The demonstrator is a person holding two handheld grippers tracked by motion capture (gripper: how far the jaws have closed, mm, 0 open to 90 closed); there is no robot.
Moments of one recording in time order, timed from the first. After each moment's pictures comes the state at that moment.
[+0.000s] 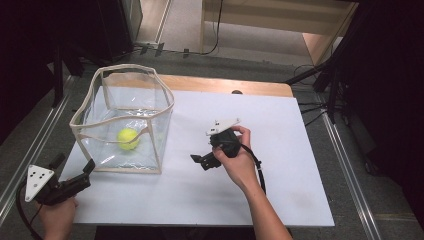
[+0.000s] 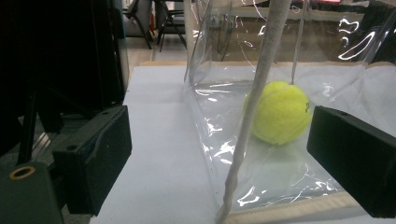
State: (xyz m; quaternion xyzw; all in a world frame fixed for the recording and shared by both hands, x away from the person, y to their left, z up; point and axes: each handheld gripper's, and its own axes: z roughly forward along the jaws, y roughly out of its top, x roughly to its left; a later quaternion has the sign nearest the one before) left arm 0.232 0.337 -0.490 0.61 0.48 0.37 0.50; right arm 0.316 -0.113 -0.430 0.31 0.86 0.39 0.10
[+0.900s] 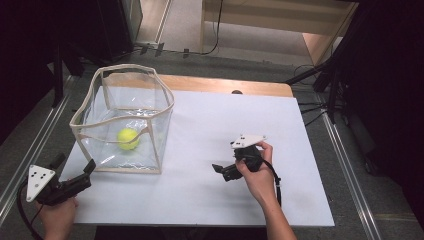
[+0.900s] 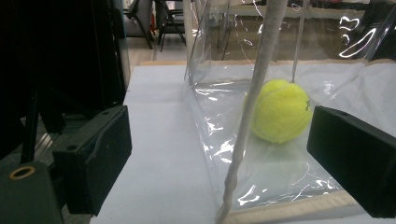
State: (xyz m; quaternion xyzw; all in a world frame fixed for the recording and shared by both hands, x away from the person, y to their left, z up) left arm 0.231 0.335 -0.491 0.62 0.48 0.38 0.50; right arm 0.288 -0.172 -0.464 0.35 0.84 0.40 0.12
